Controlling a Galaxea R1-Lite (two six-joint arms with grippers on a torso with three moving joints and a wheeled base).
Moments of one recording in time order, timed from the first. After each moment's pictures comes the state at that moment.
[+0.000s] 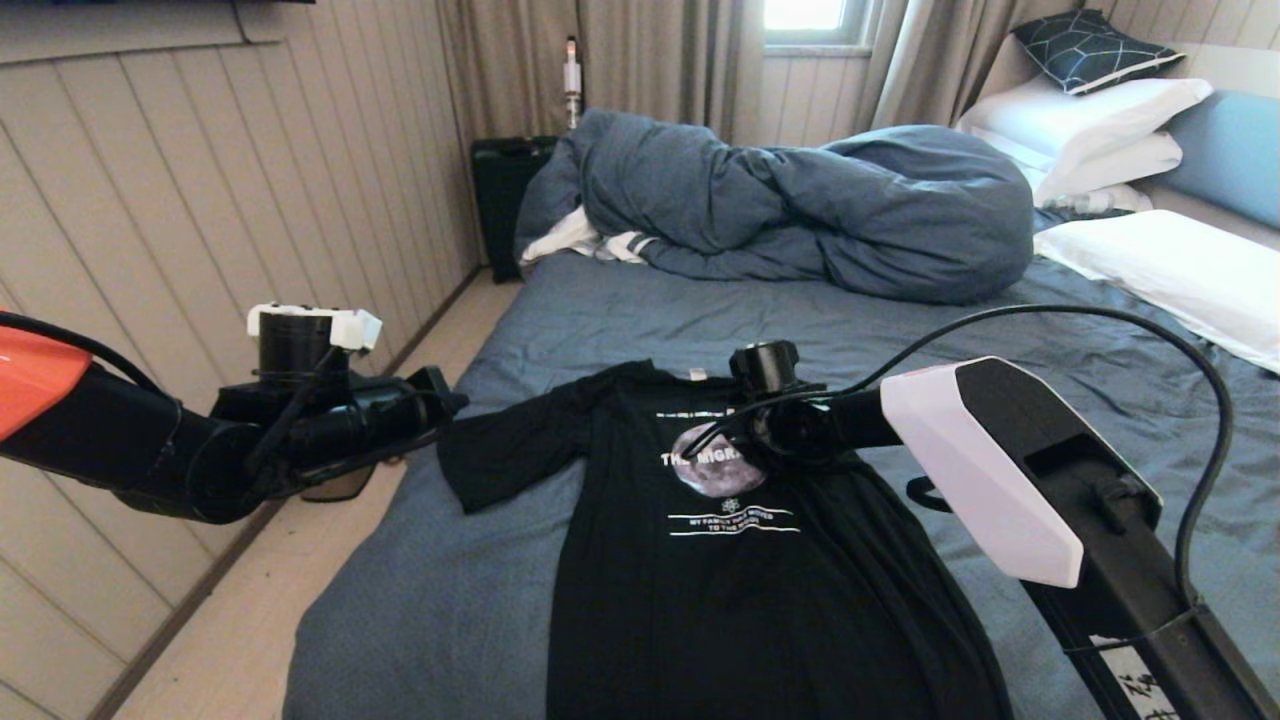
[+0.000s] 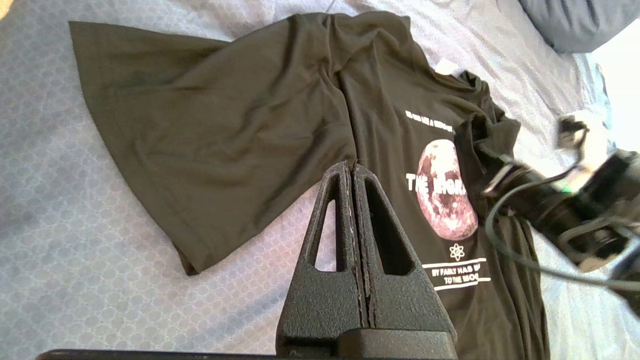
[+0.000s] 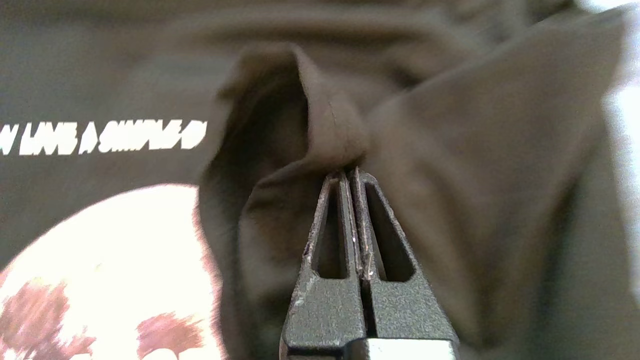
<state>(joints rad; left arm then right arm) -0.22 1.94 -0.94 -0.61 -0.23 -0.60 0.36 2.61 -1.96 -0.07 -0.40 0.17</state>
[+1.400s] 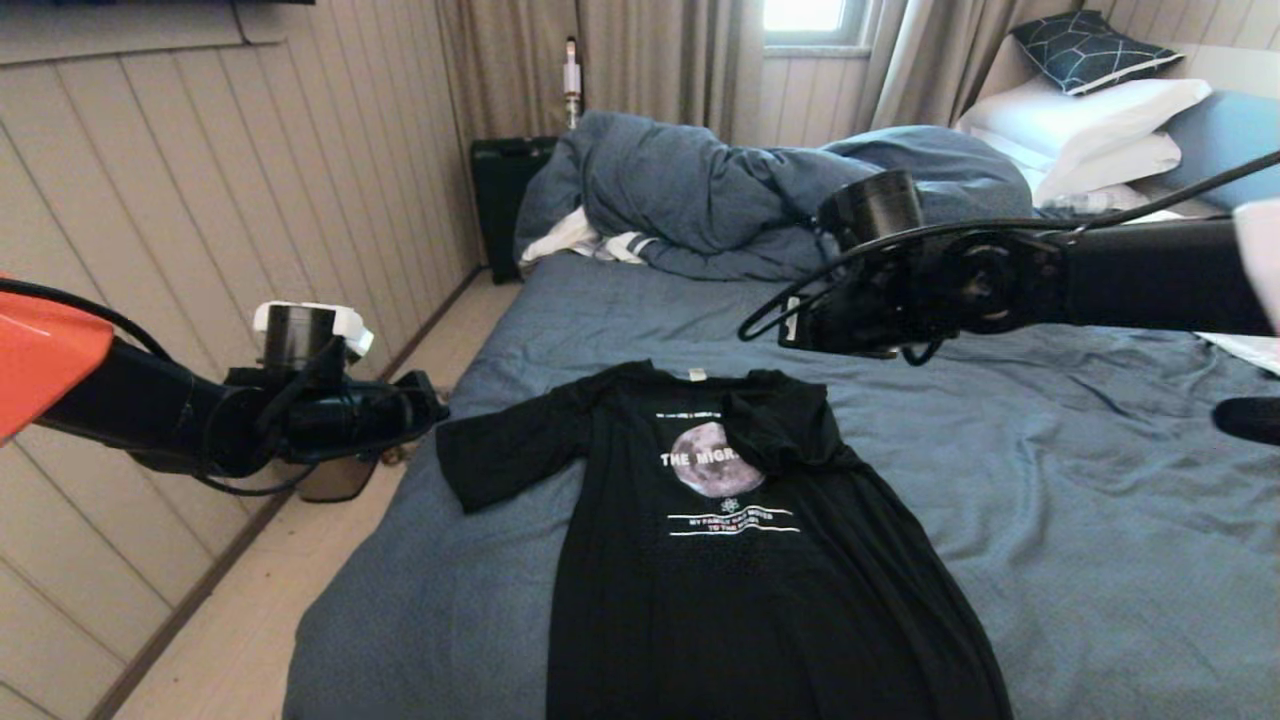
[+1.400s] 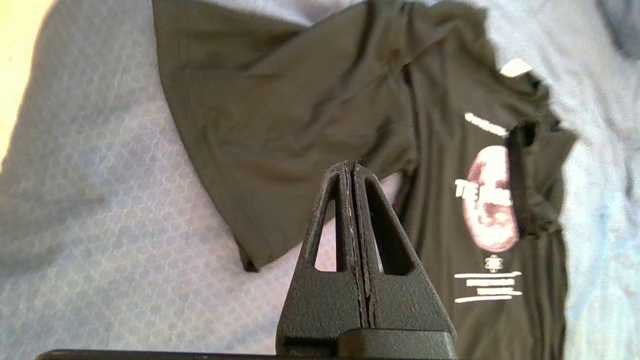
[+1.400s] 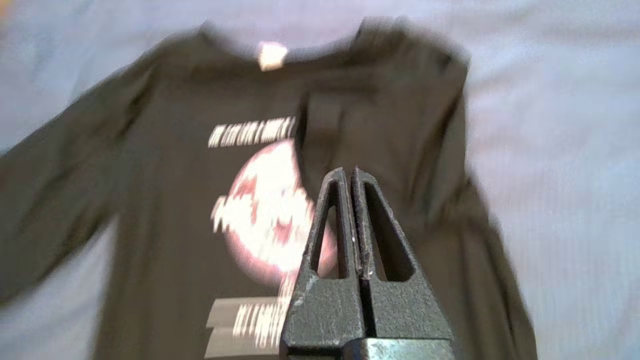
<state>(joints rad) -0.15 2.04 -1.11 -0.37 -0.26 -0.59 0.38 2.03 -1.75 0.27 -0.26 0.36</state>
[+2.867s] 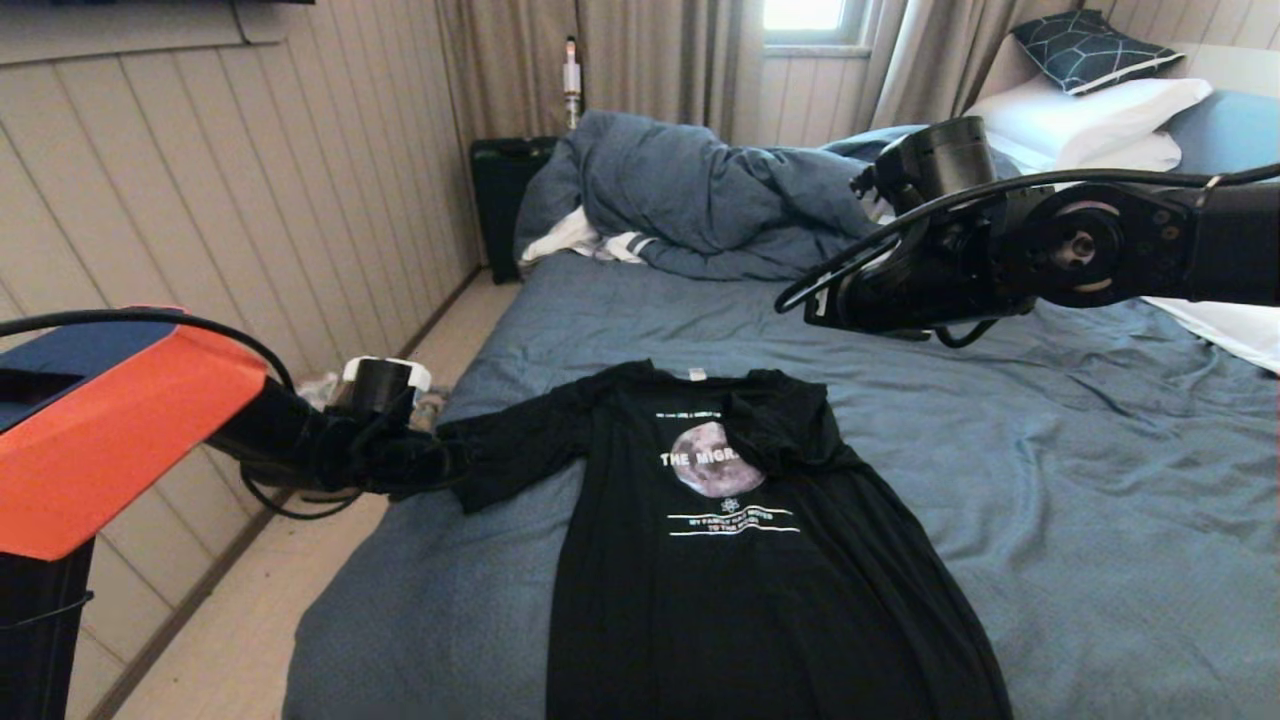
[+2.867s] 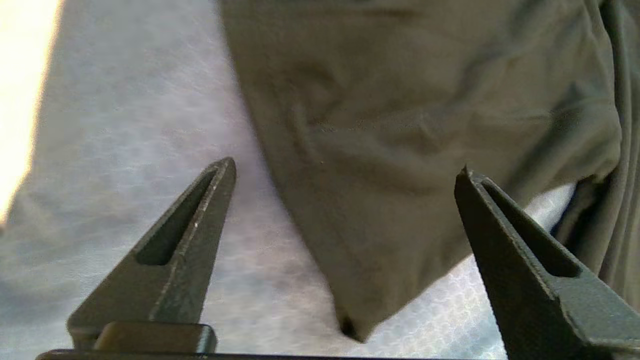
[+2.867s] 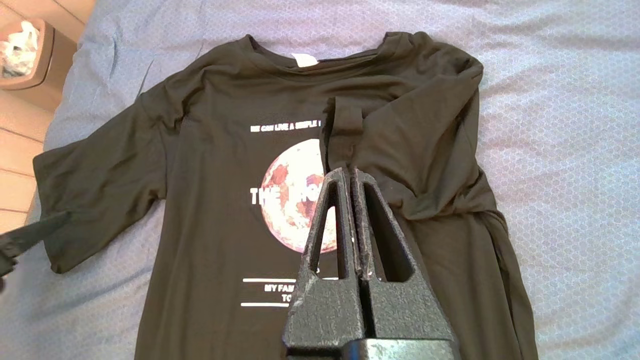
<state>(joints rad) -0.20 2.27 -1.23 -0.29 -0.12 -0.50 0.38 1.93 -1.71 0.28 -0.19 0.36</state>
